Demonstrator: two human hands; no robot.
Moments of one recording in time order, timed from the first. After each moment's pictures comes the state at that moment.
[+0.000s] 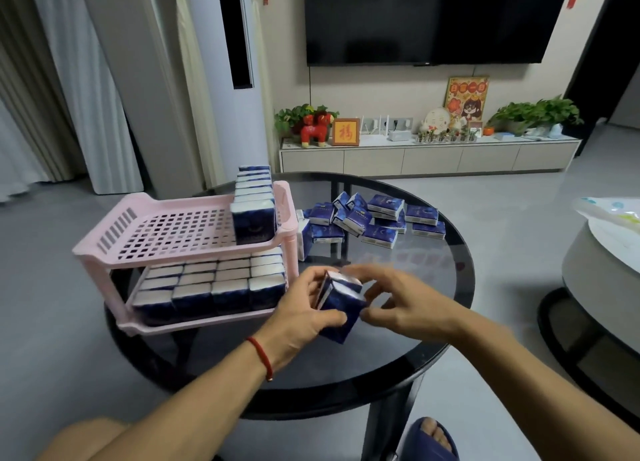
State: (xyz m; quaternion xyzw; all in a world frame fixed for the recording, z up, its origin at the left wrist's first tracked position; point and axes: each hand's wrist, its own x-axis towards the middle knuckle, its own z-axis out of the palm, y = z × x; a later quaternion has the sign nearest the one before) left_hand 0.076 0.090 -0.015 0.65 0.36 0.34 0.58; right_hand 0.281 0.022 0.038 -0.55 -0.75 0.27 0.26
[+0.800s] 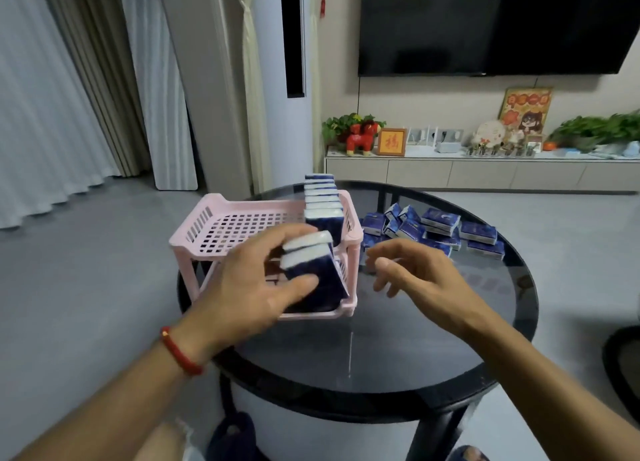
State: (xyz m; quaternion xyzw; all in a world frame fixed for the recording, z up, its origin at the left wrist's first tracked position) left_hand -0.057 0.045 0.113 0.80 0.37 0.39 0.27; right_hand 0.216 0.035 0.077 -0.49 -0.69 0.28 0.45
